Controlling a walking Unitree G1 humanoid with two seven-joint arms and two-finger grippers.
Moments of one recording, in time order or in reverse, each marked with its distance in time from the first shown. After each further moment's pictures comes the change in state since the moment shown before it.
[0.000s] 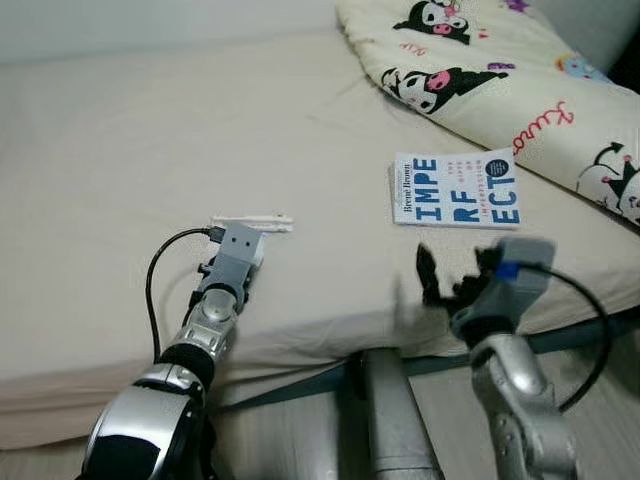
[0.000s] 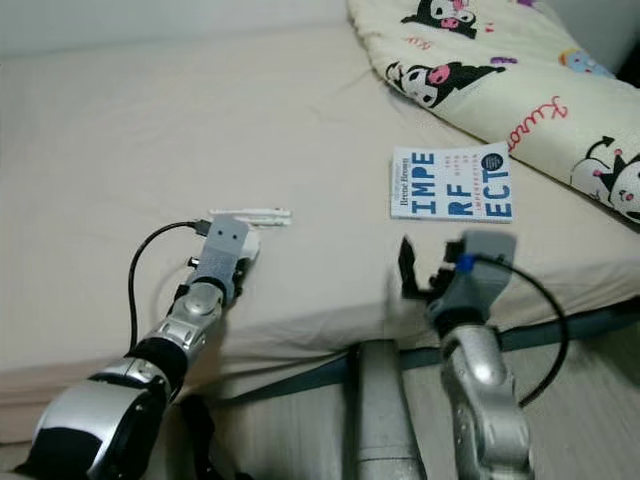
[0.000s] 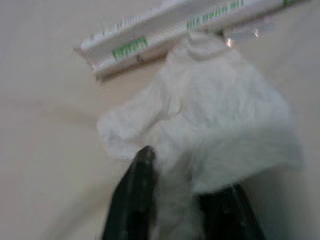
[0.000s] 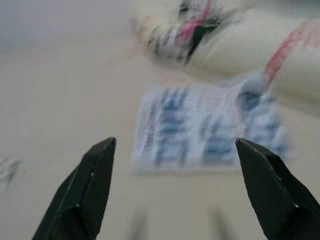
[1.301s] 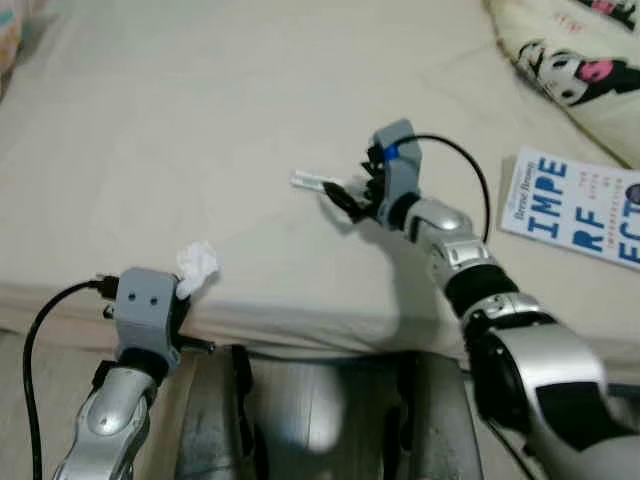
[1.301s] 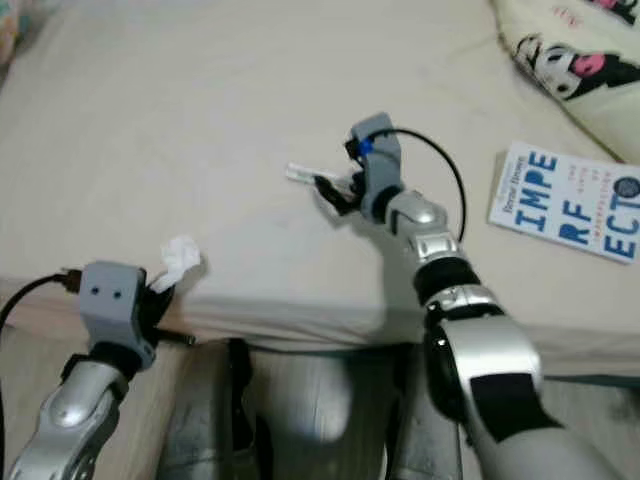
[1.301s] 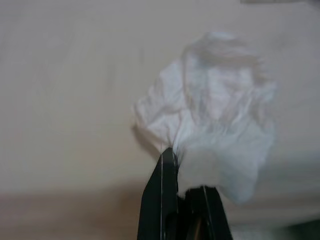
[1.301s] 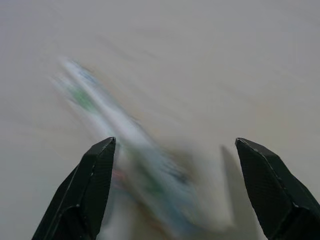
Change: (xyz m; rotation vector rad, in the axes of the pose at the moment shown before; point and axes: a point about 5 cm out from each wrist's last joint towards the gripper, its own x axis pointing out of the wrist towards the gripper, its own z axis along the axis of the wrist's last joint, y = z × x) left arm -0.141 0.059 0.023 -0.172 -0.324 -0.071; right arm 0.114 0.054 -0.006 -0.337 0.197 0.474
